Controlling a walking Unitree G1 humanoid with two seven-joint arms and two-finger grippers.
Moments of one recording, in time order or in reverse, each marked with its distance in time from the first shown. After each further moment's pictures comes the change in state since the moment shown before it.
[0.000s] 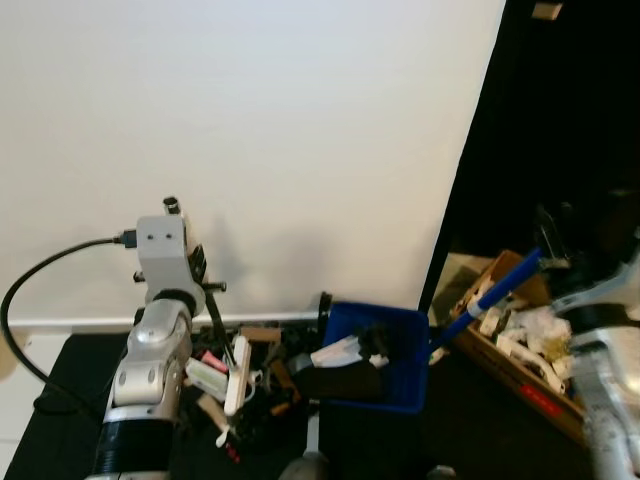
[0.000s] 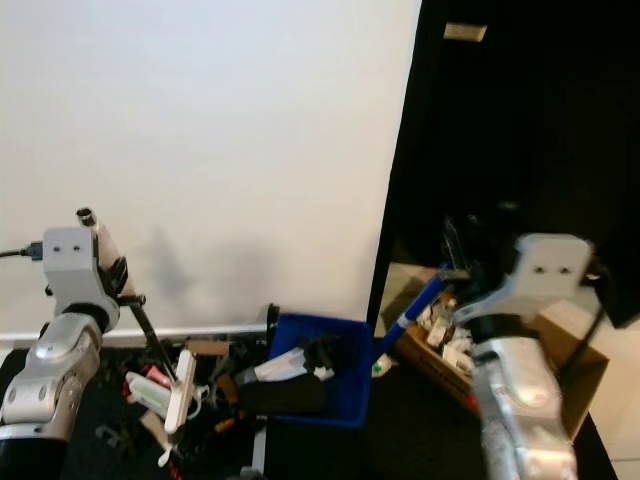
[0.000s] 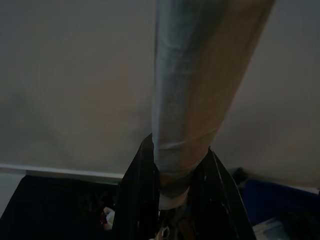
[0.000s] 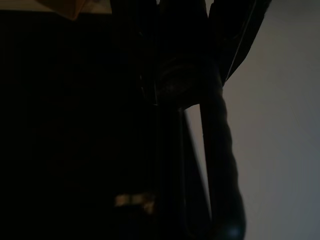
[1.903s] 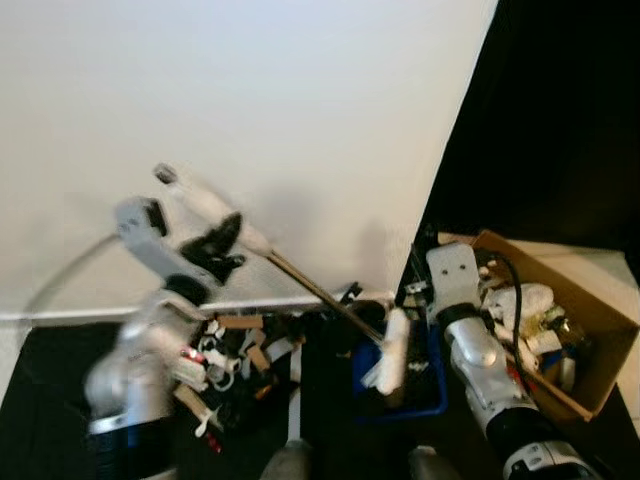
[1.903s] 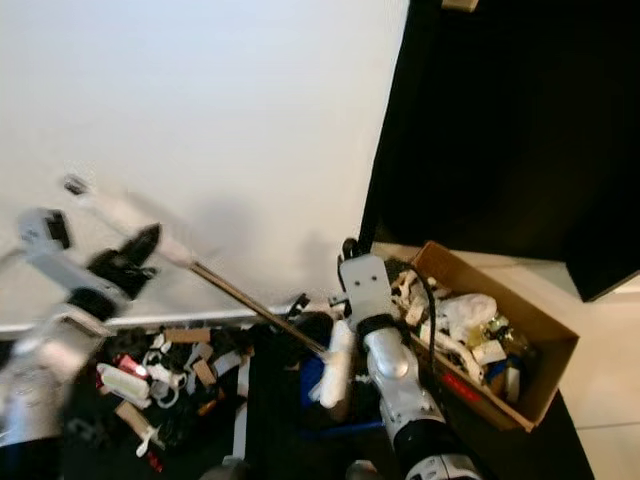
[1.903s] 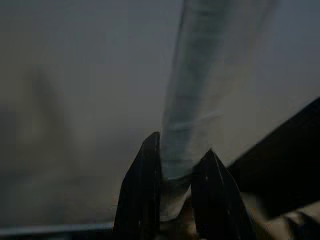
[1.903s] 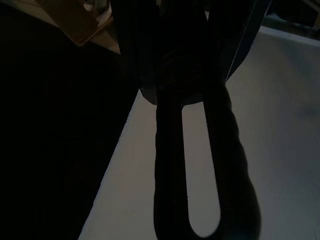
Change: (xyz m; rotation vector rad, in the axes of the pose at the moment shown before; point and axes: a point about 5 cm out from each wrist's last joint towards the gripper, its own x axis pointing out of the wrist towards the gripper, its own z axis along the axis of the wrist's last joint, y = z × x) left arm -0.034 -0.005 0.073 -0.465 -0.247 -0.431; right arm 0.022 0.091 -0.147 -0.311 0.188 0.266
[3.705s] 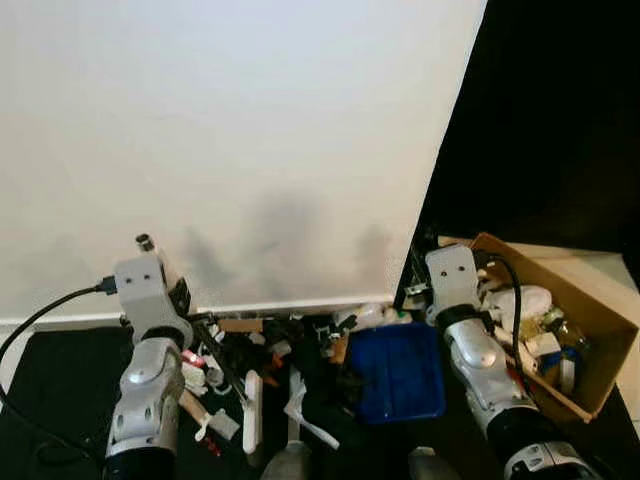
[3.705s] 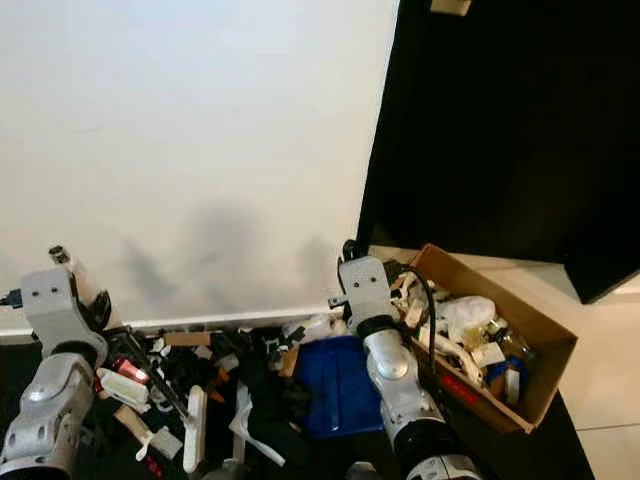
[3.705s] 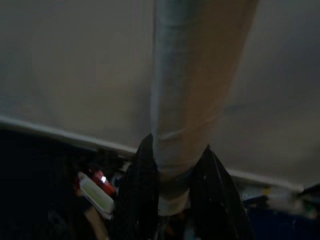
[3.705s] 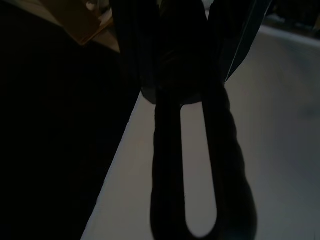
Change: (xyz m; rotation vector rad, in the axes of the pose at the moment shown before) left arm -0.026 0.077 -0.102 0.270 0.197 0.596; right arm 0.002 0.004 0.000 -0.013 0.010 0.013
